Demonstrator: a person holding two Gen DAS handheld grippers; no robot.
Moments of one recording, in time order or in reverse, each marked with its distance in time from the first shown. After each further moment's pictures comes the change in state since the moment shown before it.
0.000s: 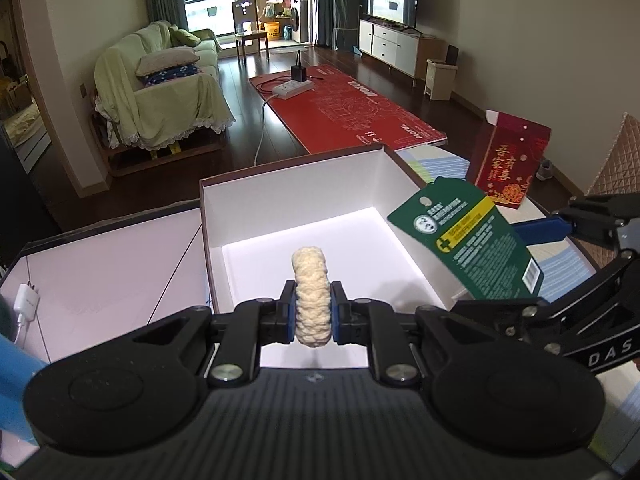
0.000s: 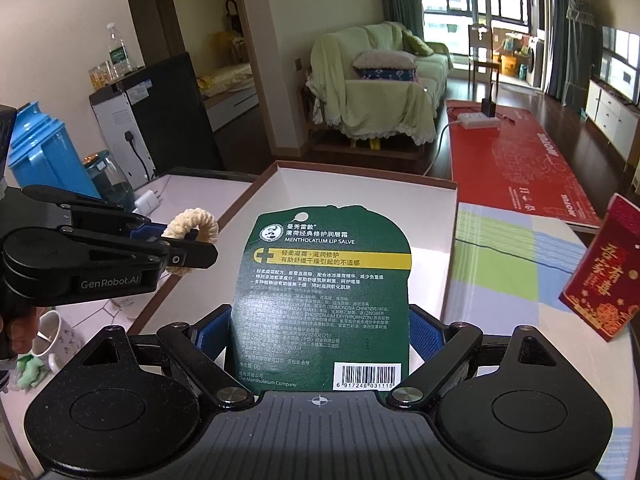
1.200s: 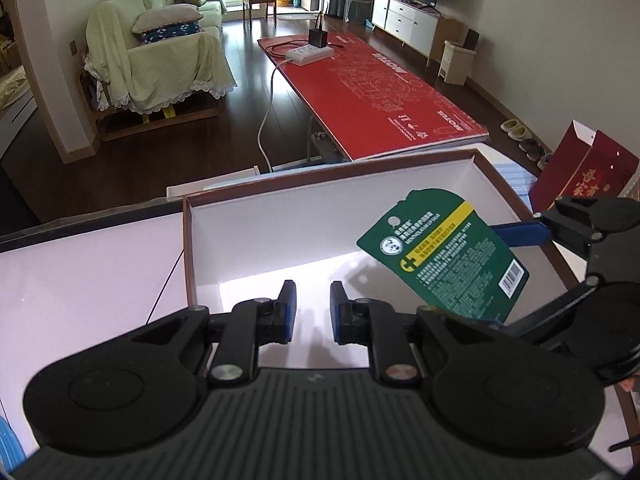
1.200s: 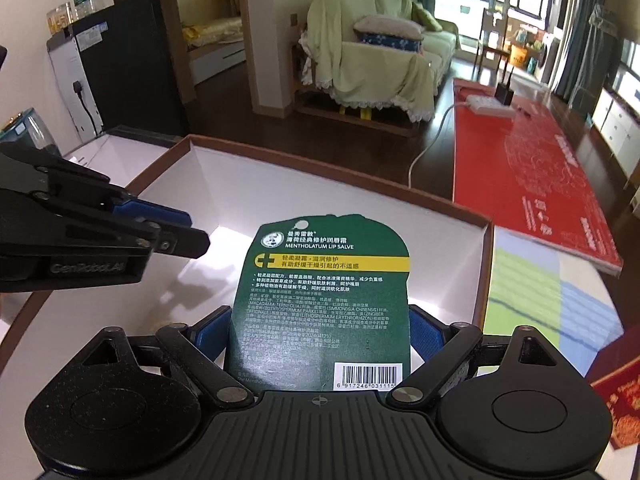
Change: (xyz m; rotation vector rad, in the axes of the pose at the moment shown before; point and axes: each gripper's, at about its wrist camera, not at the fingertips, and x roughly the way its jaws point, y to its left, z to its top) left arm 0.147 0.056 0.054 -0.076 0.092 -0.027; right arm 0.147 -0.047 0.053 -0.122 0.120 -0.069
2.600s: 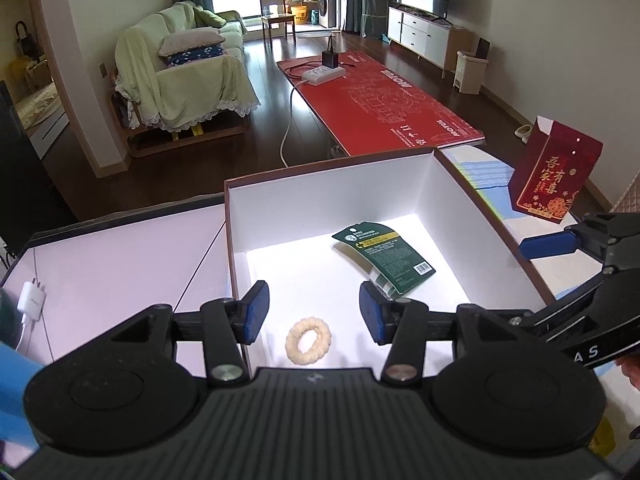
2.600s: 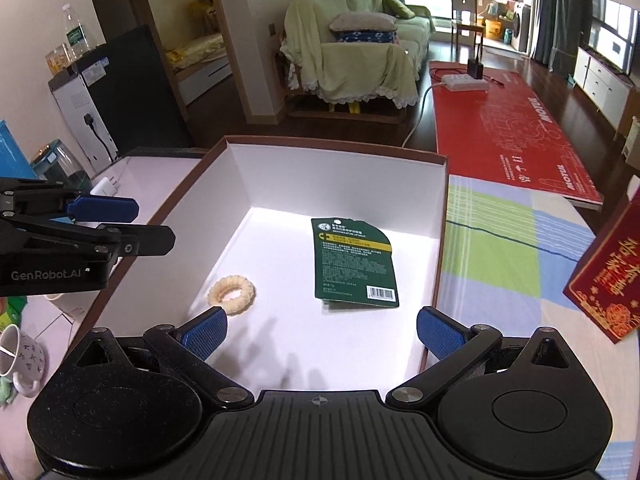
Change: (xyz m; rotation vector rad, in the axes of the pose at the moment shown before) left arm -0.107 -0.039 -0.040 0.019 -0.050 0.095; right arm -0.093 0.019 -0.042 0.160 -0.010 0.029
